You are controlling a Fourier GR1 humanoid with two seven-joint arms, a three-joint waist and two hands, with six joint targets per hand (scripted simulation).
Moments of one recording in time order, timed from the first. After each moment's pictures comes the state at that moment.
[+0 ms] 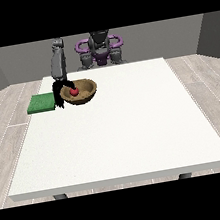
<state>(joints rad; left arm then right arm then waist) -0.75 0.59 0.46 -1.27 0.29 -0.36 0.23 -0.44 -0.18 -0.36 -0.65 -0.24 0.10 -0.49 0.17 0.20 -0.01</state>
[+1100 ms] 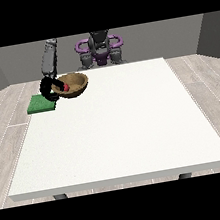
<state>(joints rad) -0.71 0.65 0.52 -1.20 0.35 -0.41 0.21 -0.36 -0.32 -0.28 -0.80 -0.18 -0.14 -0.18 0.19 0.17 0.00</state>
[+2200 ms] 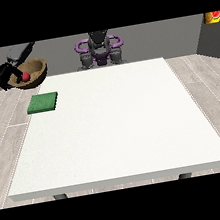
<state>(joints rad) -0.55 0.76 0.60 -1.01 0.33 -0.49 -0.03 -0.48 -0.68 -0.34 -0.75 -0.16 0.03 0.09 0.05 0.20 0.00</state>
